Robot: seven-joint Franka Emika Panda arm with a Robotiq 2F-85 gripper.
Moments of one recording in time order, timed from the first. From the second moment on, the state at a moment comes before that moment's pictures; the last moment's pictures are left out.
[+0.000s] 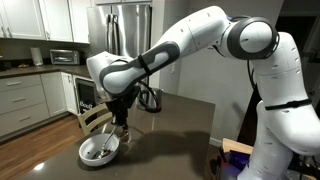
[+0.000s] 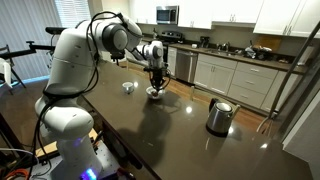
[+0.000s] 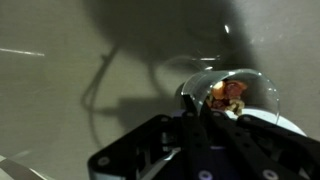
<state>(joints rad) 0.22 0.45 0.09 -1.66 -0.23 1.88 0.09</state>
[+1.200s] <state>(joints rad) 0.39 0.68 0.00 -1.34 -0.57 1.69 0.29</state>
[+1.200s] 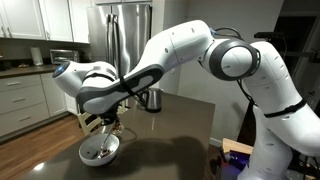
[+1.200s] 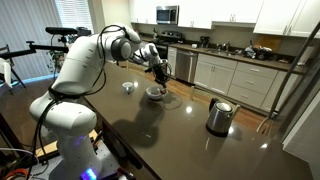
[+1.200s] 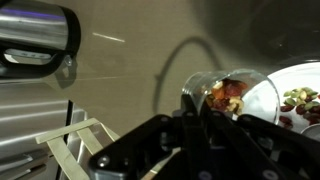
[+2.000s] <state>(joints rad) 0.51 0.75 -0.01 -1.23 -0.77 1.54 0.40</state>
